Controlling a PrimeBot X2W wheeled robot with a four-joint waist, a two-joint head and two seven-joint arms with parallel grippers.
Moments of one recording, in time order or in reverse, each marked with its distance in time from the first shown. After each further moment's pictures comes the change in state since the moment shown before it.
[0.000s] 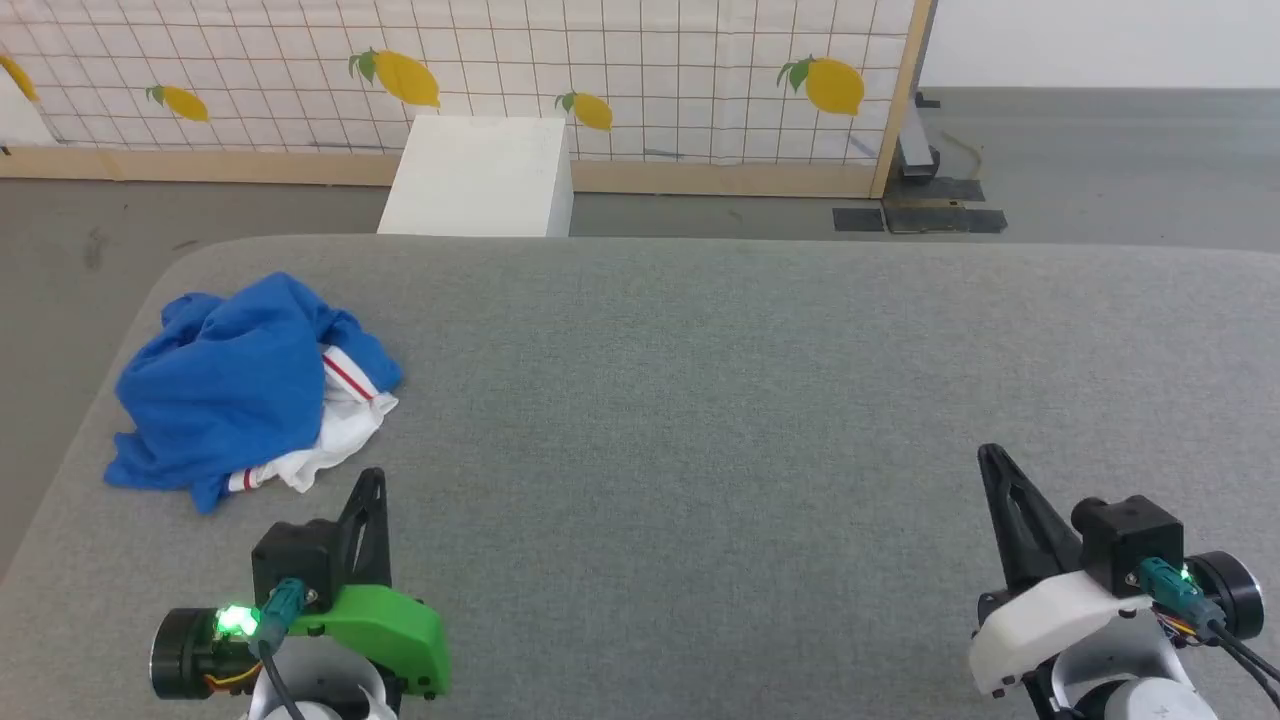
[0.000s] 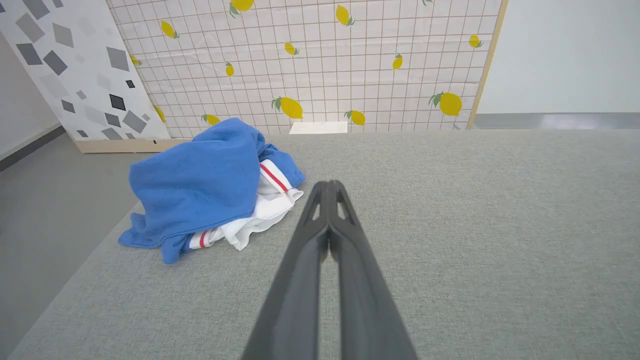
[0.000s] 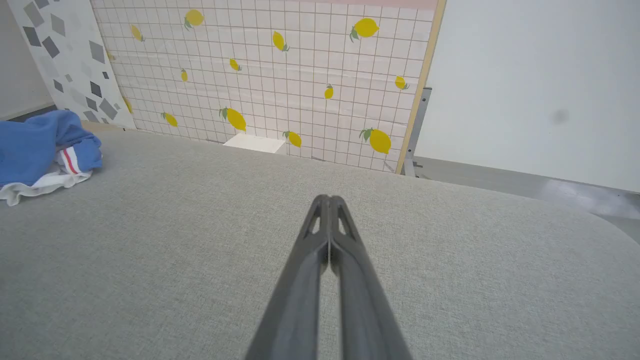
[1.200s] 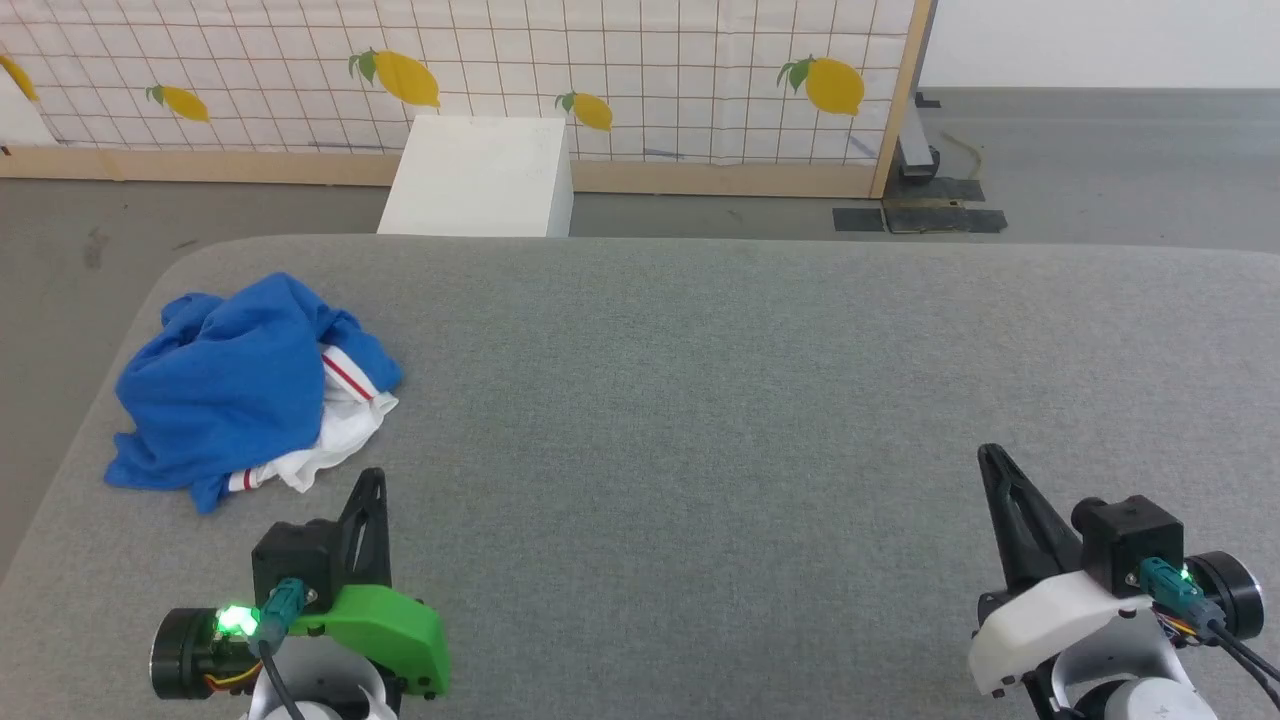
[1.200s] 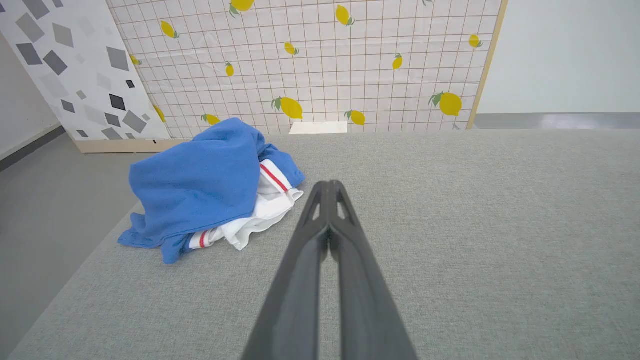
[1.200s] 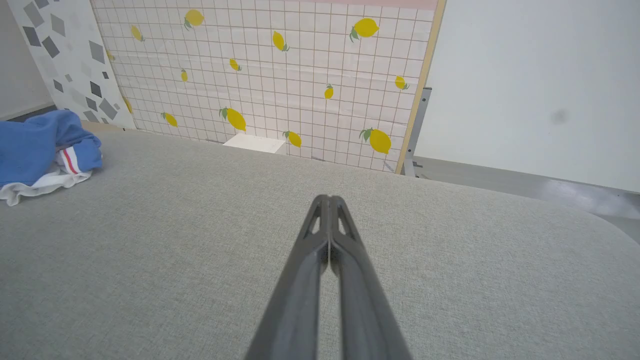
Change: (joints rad) left arm 0.000 0.000 0.000 0.000 0.000 0.000 0.000; right arm 0.000 0.000 0.000 0.000 0.000 0.000 0.000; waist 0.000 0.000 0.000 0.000
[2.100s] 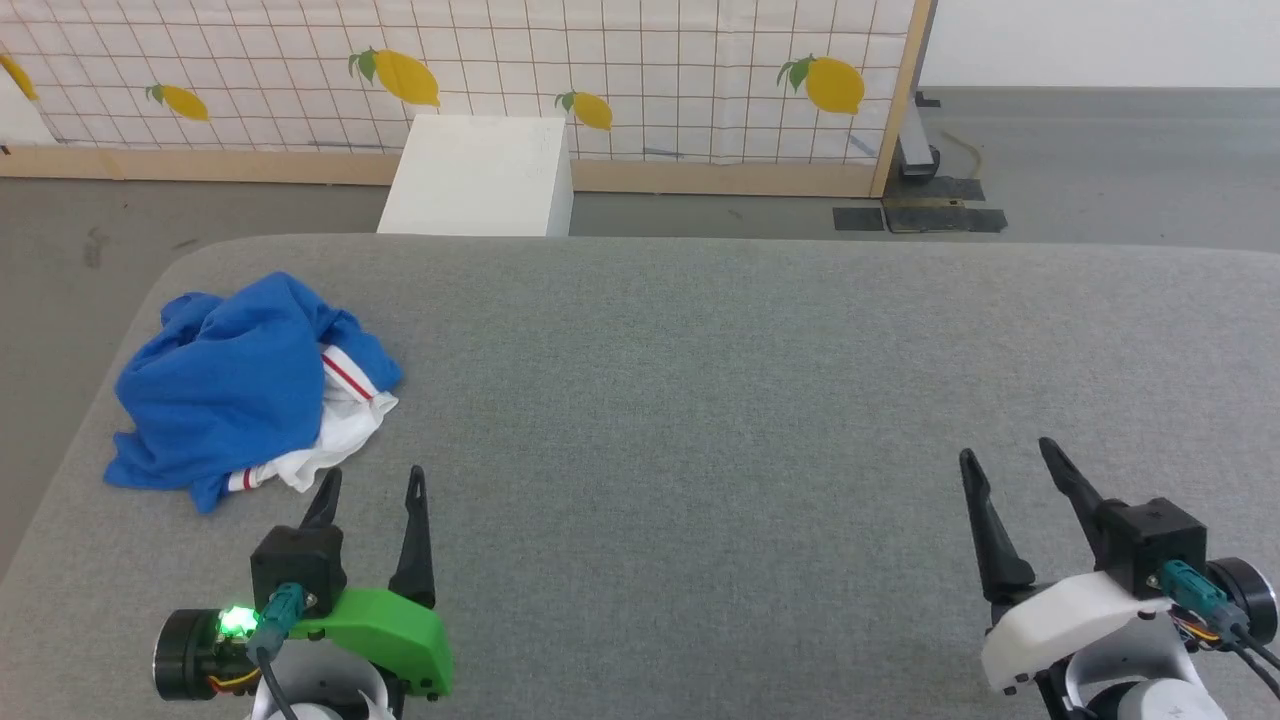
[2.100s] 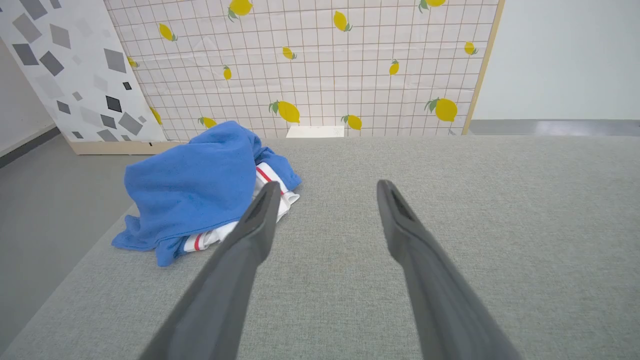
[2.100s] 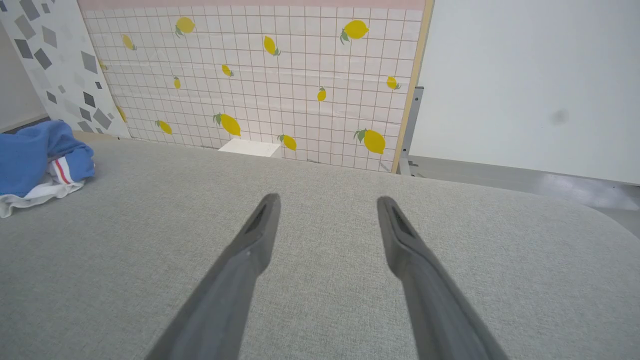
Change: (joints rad) left arm 0.004 0.000 -0.007 -0.002 -0.015 -0.001 -0.019; right arm 0.001 0.000 -0.025 0.011 0.025 0.000 -0.020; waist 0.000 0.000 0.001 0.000
